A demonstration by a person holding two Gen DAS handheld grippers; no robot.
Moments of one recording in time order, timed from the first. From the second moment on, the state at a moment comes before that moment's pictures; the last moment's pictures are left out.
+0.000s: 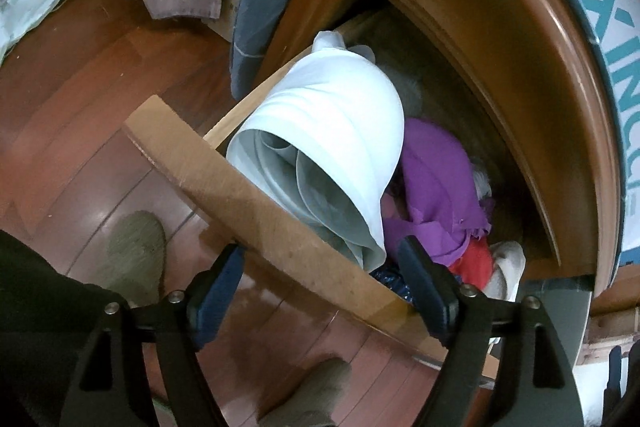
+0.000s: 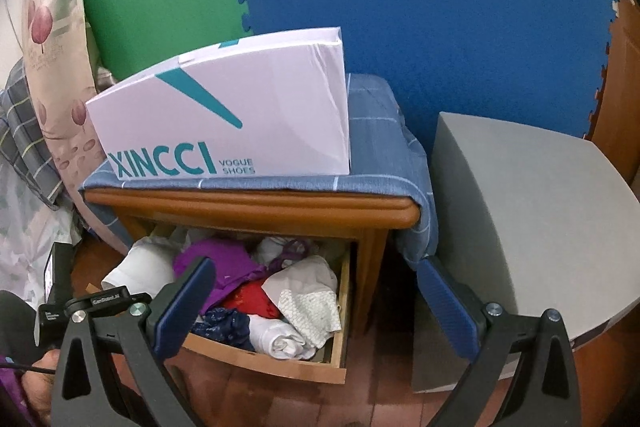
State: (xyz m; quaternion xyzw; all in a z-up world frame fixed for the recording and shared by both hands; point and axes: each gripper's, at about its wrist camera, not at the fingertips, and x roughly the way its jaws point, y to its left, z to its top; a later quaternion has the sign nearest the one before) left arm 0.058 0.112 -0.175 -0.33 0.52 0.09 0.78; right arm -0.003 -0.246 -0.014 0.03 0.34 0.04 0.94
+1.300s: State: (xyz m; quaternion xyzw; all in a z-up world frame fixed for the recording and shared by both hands) left arm 0.152 -0.073 -0.142 0.24 0.58 -0.26 0.73; right arm -0.001 -0.288 -0.014 0.13 0.35 0.05 0.93
